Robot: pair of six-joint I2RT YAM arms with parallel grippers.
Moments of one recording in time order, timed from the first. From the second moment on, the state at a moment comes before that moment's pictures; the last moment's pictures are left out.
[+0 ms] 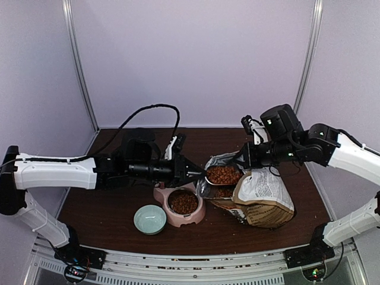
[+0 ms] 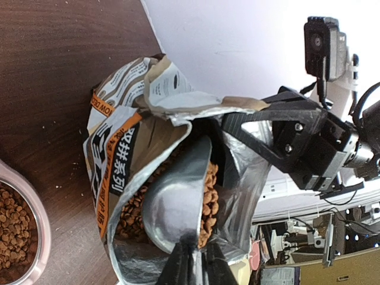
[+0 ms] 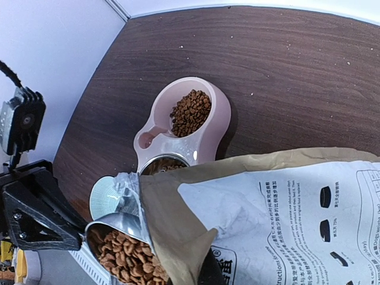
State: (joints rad) left arm -1.05 1.45 1.01 0.13 0.33 -1.01; right arm 0.89 1.22 1.21 -0.67 0.06 0.61
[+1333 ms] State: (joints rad) left arm -0.93 1.23 0.84 0.29 0.30 -1.18; right arm 0.81 1.37 1.38 -0.71 0.10 0.61
